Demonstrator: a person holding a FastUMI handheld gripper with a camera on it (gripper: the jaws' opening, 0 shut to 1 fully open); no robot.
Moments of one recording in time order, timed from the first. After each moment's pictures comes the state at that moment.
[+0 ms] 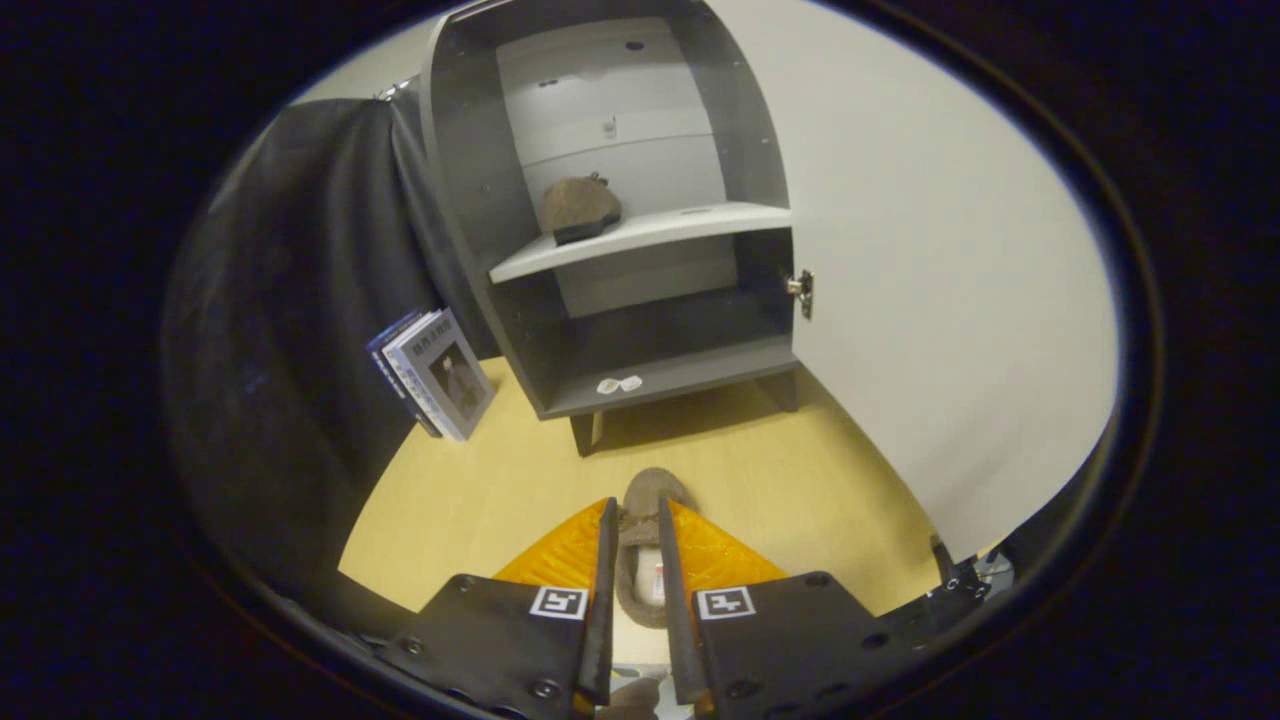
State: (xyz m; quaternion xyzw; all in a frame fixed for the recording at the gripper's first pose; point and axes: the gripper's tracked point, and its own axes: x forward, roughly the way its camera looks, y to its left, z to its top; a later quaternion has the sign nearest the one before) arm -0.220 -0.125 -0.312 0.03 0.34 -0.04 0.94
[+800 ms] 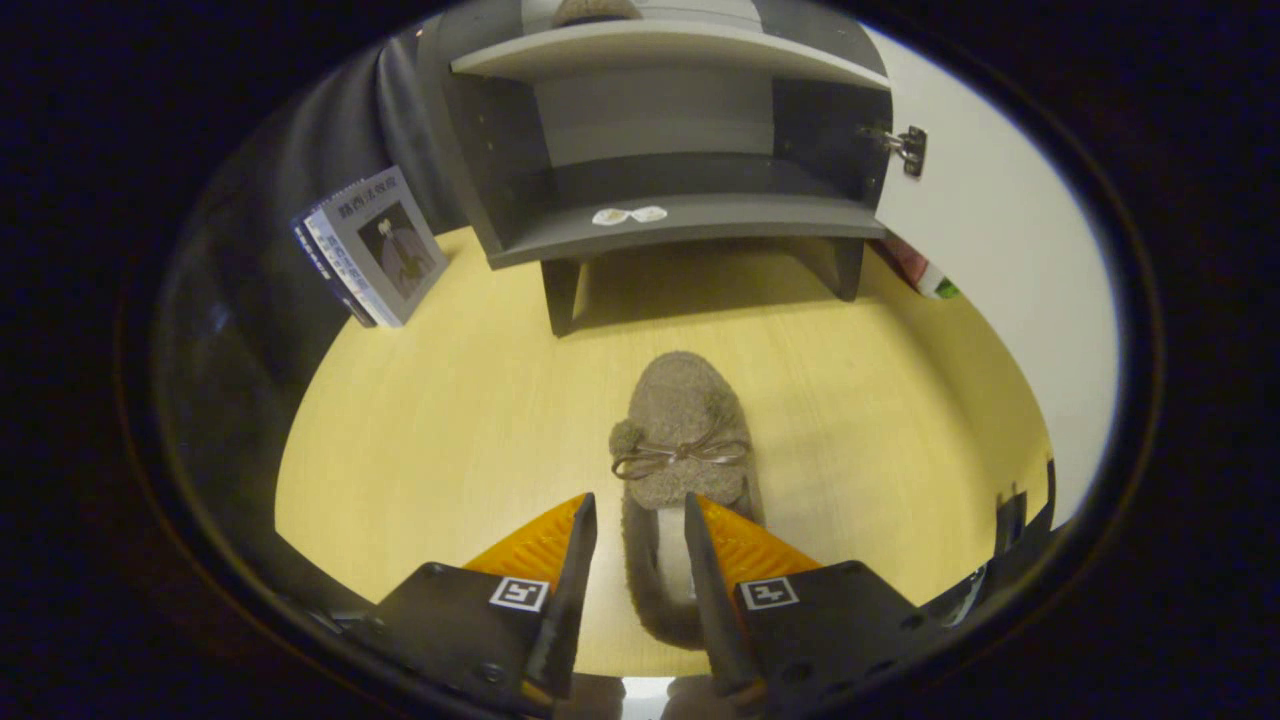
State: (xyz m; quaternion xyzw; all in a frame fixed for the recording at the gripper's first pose) arm -0.202 -0.111 -0.473 -0.02 0.49 -0.08 0.87
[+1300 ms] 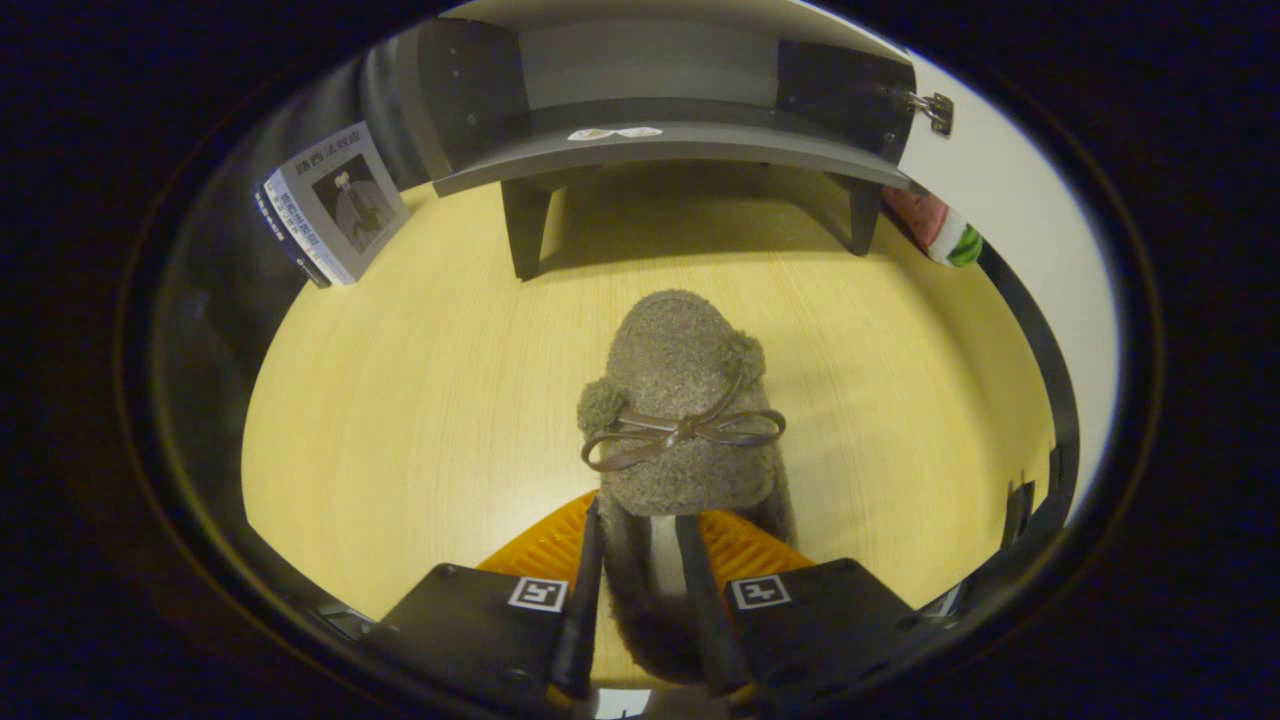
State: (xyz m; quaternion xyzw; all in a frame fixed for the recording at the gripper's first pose) arm -0.197 -0.119 -0.513 -0.04 0.52 -0.10 0.85
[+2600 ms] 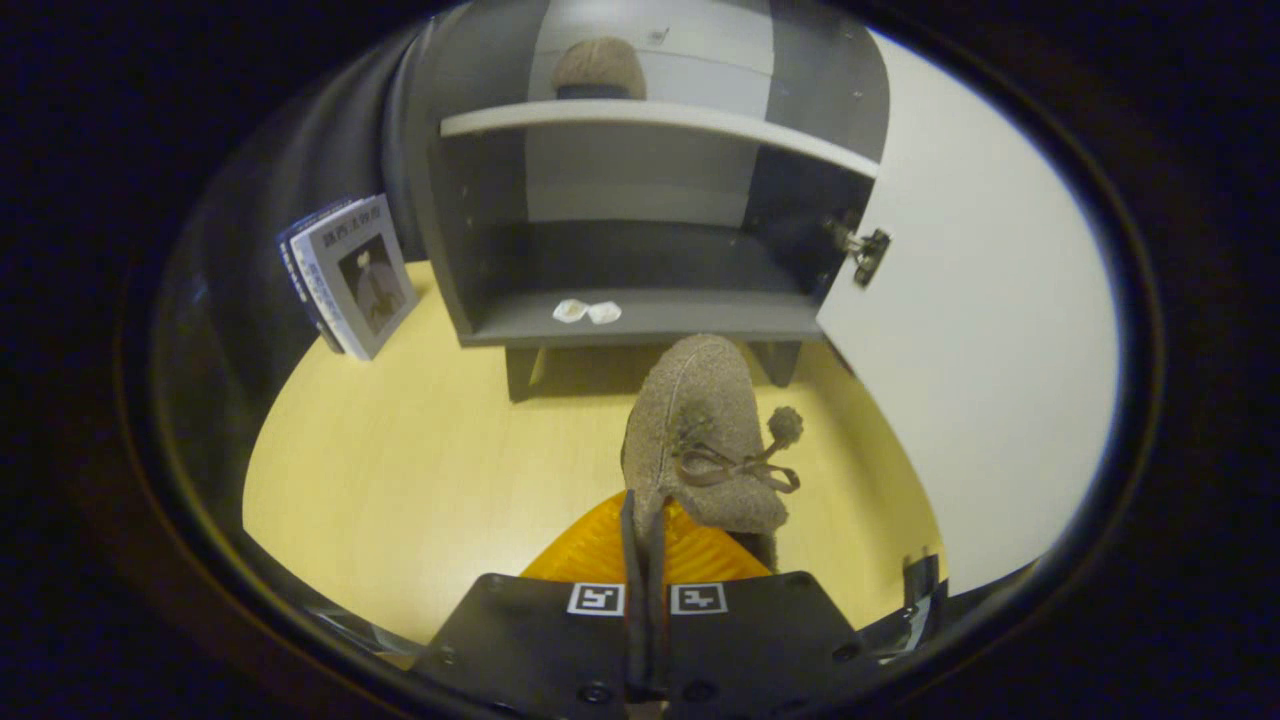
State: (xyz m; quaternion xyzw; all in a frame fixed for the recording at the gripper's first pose) arm -0.154 -0.147 -0.352 -0.09 0.38 -0.12 0.91
